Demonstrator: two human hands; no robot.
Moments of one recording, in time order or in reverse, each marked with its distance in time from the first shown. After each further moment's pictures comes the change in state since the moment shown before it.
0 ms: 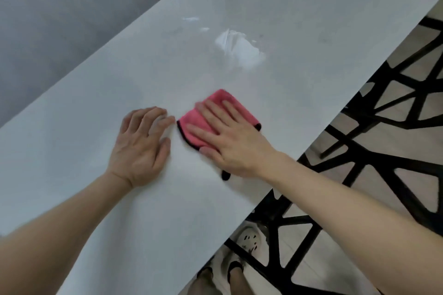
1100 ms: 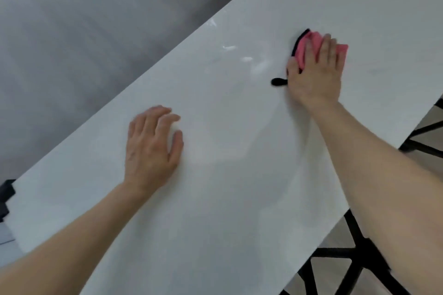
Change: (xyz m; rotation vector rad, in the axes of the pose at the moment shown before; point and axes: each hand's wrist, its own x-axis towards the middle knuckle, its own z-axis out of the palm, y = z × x) left_hand 0.042 -0.064 -0.022 -0.086 0.210 -0.219; right_hand 0.116 0.144 -0.041 -0.052 0.172 0.908
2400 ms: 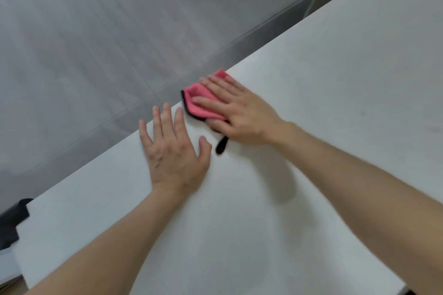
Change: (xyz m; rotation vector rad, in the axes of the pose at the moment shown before) left_hand 0.044 -0.039 0.025 0.259 -0.101 -0.410; right_hand 0.008 -0.201 0.038 0.009 -0.180 -1.078
